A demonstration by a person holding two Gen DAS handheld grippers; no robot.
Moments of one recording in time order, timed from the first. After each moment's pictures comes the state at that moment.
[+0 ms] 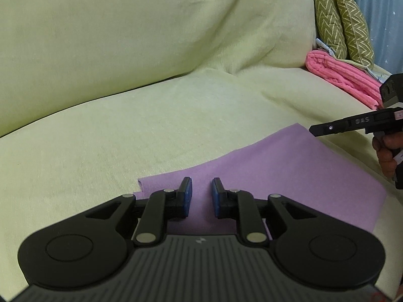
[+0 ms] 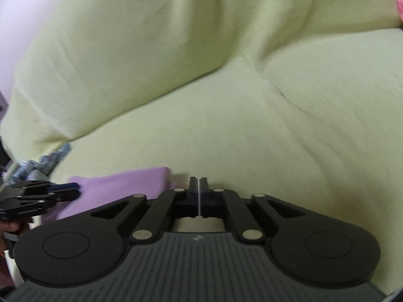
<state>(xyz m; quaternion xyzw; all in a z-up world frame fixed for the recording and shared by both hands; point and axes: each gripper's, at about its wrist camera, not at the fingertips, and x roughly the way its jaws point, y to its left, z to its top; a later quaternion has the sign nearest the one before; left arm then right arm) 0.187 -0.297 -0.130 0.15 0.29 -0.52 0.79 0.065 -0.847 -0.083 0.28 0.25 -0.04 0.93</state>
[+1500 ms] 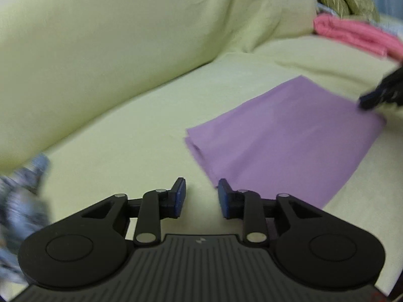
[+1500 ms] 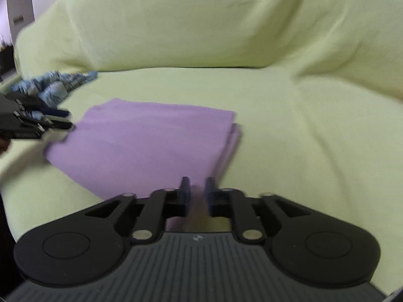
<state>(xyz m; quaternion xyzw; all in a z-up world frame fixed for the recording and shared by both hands) 0.091 -0.219 -0.116 0.31 0.21 -0.44 0.82 -0.002 -0.730 -0.058 0.03 0.31 -0.03 0.95</state>
